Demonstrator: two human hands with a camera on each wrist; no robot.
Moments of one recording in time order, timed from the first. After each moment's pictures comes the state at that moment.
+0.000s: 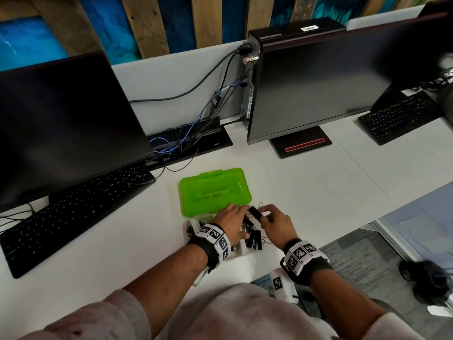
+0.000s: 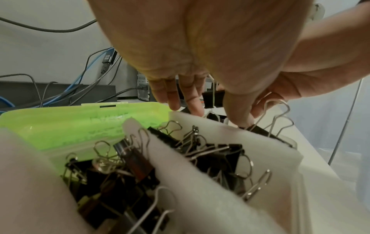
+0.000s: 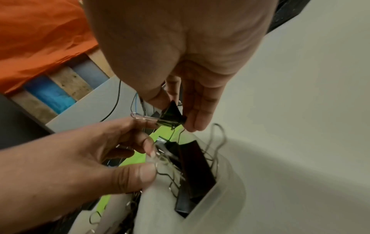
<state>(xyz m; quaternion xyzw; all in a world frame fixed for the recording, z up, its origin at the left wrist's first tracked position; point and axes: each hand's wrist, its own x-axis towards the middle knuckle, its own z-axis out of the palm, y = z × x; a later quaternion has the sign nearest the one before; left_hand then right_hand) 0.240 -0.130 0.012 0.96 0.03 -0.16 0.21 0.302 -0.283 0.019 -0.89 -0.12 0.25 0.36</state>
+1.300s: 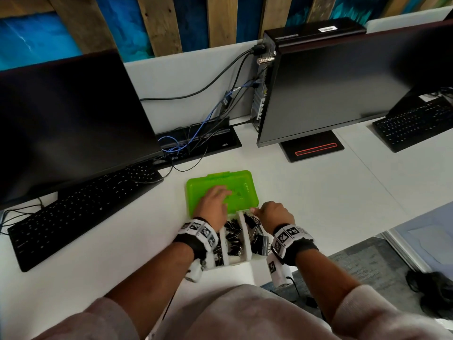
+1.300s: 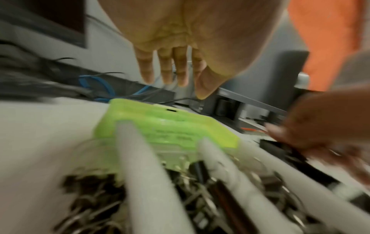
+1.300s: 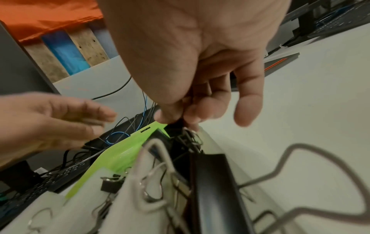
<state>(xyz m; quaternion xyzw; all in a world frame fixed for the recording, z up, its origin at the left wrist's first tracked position) 0.236 -0.072 0.017 0.93 0.18 0.02 0.30 0.333 -0.236 0.010 -0.95 -0.16 0.27 0.08</state>
